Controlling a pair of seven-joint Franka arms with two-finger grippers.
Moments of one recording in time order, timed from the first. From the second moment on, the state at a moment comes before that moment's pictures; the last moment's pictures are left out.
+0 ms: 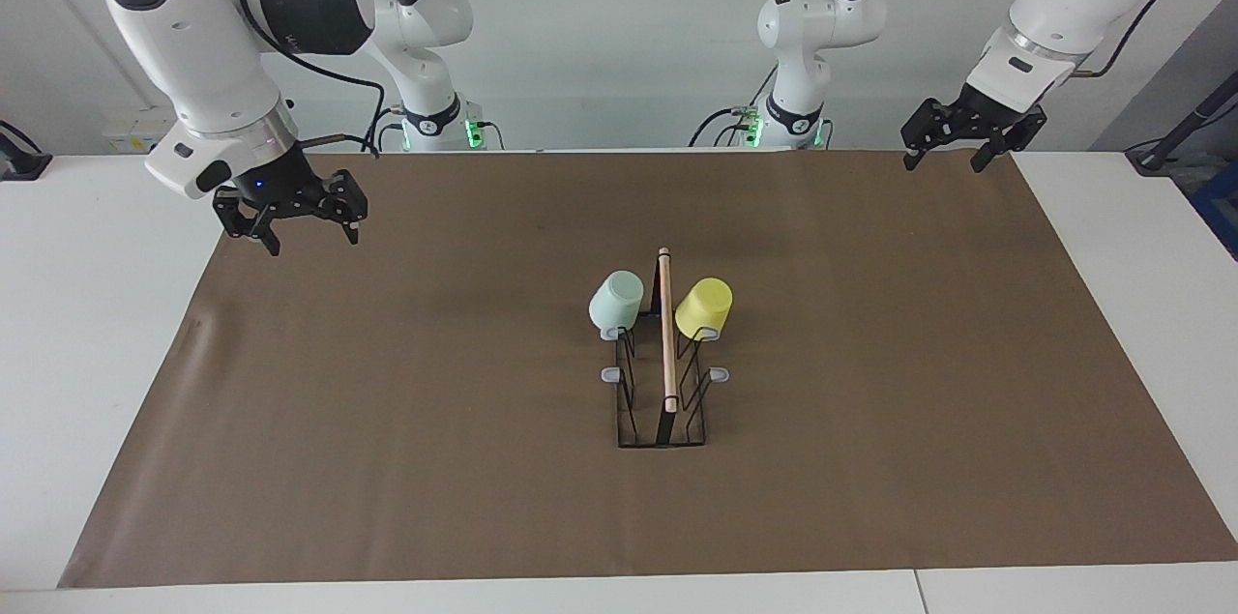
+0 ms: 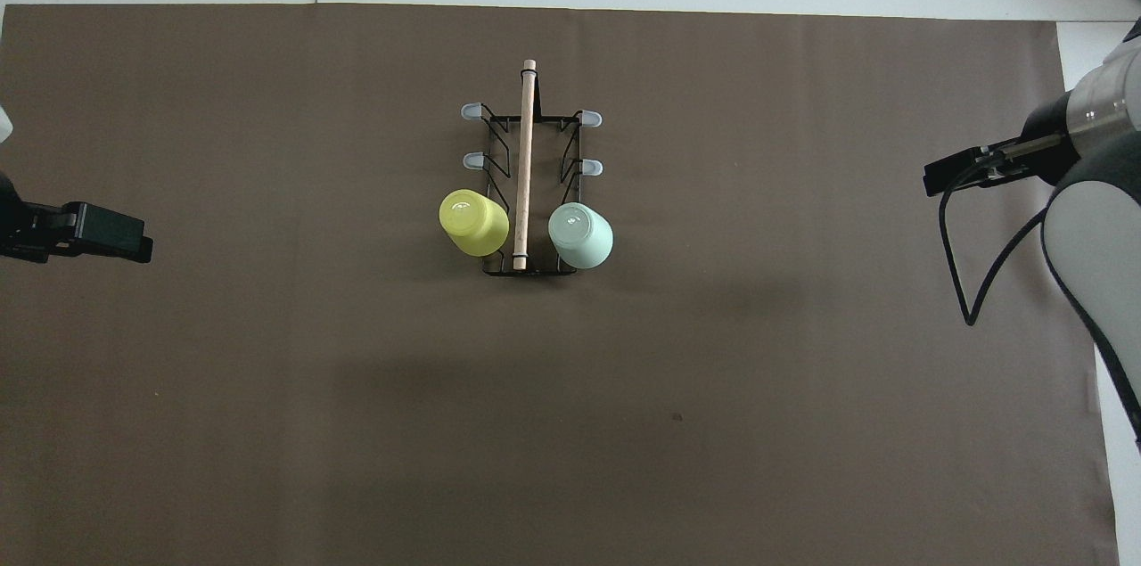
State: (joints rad) left arm 0.05 -0.07 -0.10 -1.65 -0.05 1.52 0.02; right arm 0.07 0.10 -0.06 -1.59 -0.02 1.72 -0.15
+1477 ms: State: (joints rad) left arm 0.05 -0.07 -0.10 -1.61 -0.04 1.49 0.02; right arm 0.07 0.10 -0.05 -1.58 -0.02 1.72 -0.10
